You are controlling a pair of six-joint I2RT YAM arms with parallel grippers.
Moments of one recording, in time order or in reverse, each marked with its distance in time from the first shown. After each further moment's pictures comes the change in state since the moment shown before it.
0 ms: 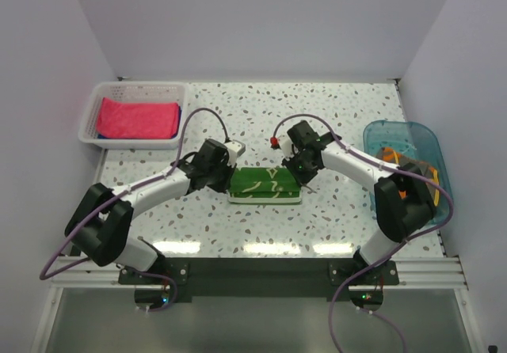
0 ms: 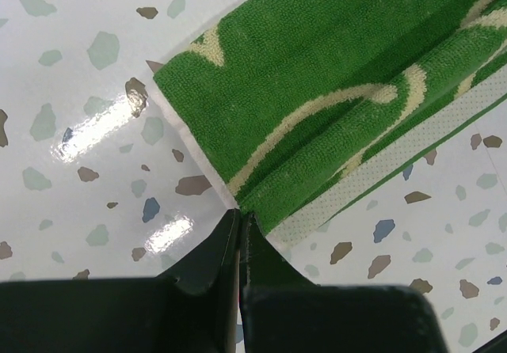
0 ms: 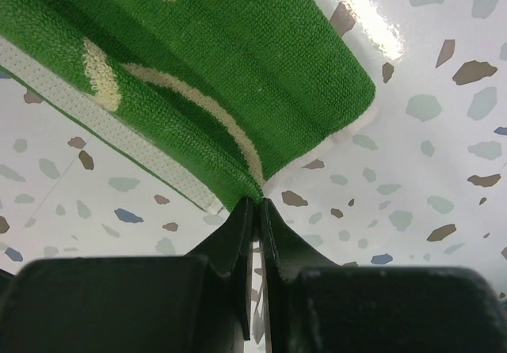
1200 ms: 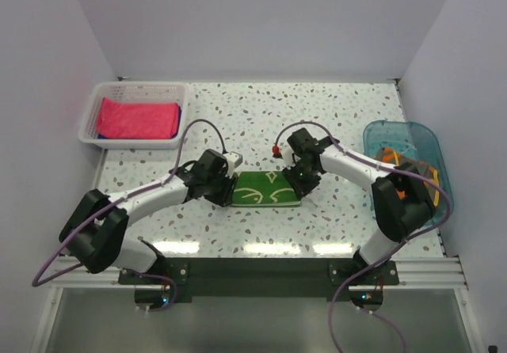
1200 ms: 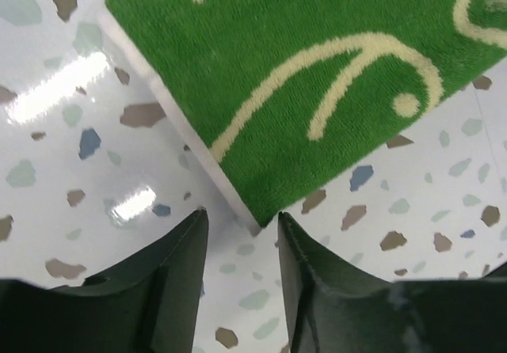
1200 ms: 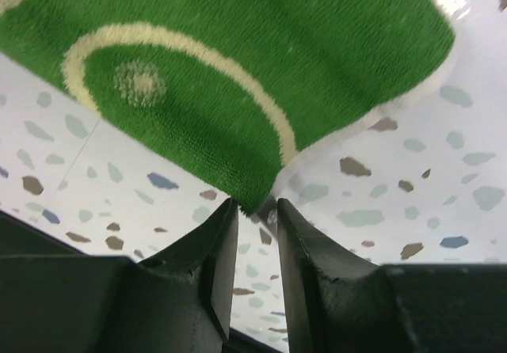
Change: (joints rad) left arm -0.039 -0.022 -0.054 -0.062 0.027 -0.090; right arm 0.012 0.024 -0.037 -0.062 -0.066 0.065
